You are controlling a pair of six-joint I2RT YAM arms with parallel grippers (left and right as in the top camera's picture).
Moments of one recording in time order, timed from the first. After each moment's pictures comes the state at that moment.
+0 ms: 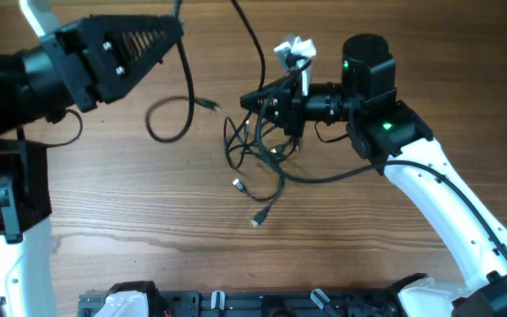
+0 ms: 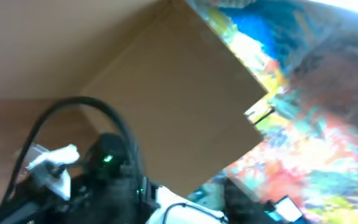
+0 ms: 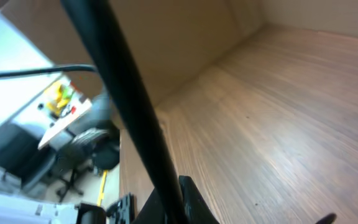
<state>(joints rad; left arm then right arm) 0.05 1.23 1.74 -0.26 1.23 -1.06 0.41 1.47 1.20 -0.08 -0.97 0.30</state>
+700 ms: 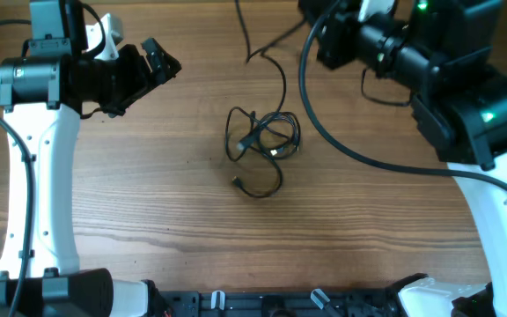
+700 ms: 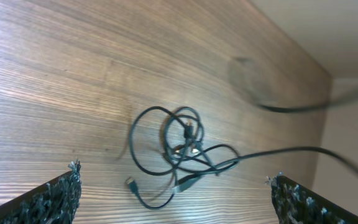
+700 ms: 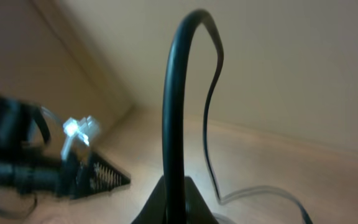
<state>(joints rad) 0.05 1.58 1.74 -1.20 0.45 -0.43 0.39 1.47 1.90 -0.65 -0.31 0.27</state>
